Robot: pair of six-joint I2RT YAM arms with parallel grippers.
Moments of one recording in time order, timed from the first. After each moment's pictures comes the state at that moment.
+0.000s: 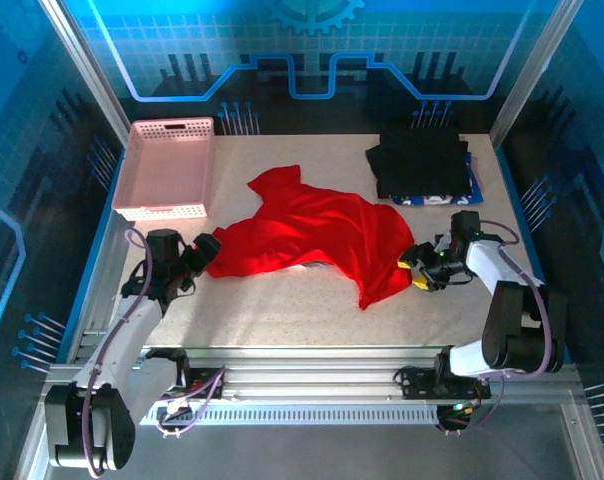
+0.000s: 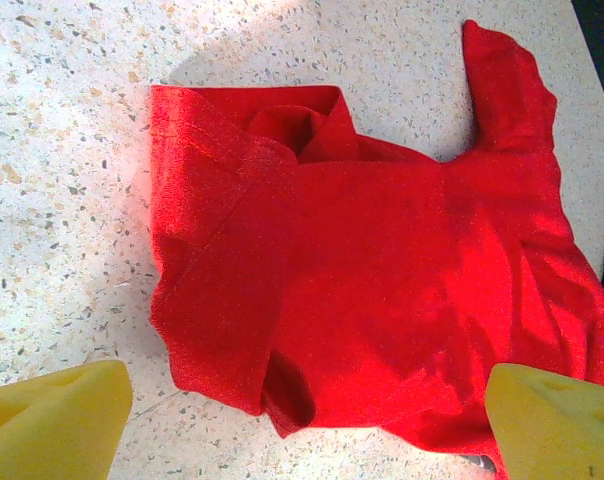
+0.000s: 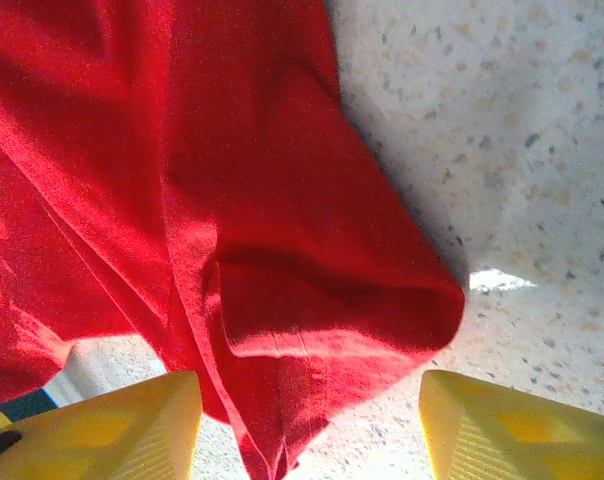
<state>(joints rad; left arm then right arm) 0.02 0.92 0.52 -0.39 0.15 -0.90 -0.15 1.43 0.77 -0.71 -0.56 0.58</state>
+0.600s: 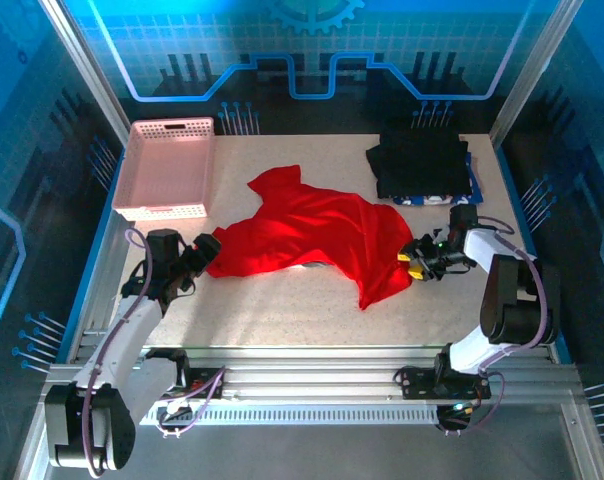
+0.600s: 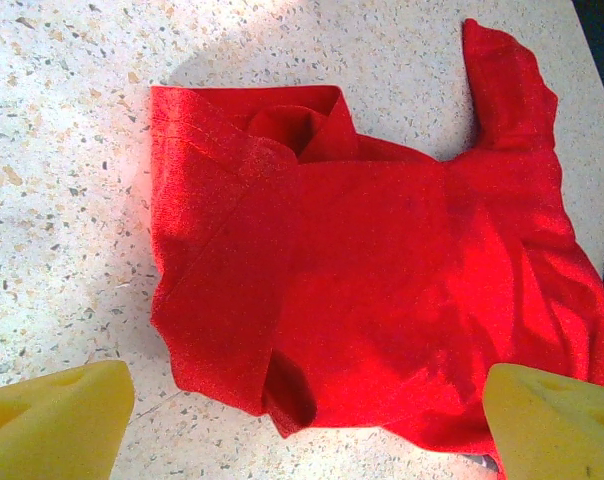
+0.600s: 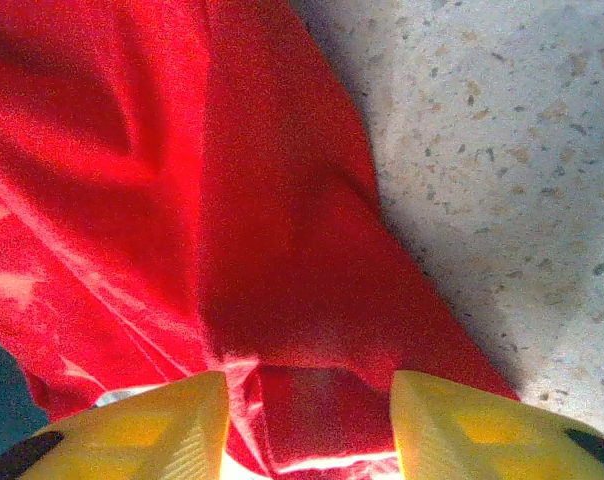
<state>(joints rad) 0.02 0.92 0.52 -0.39 0.15 -0.89 -0.16 1.58 0.84 -0.65 -0.61 0.63</state>
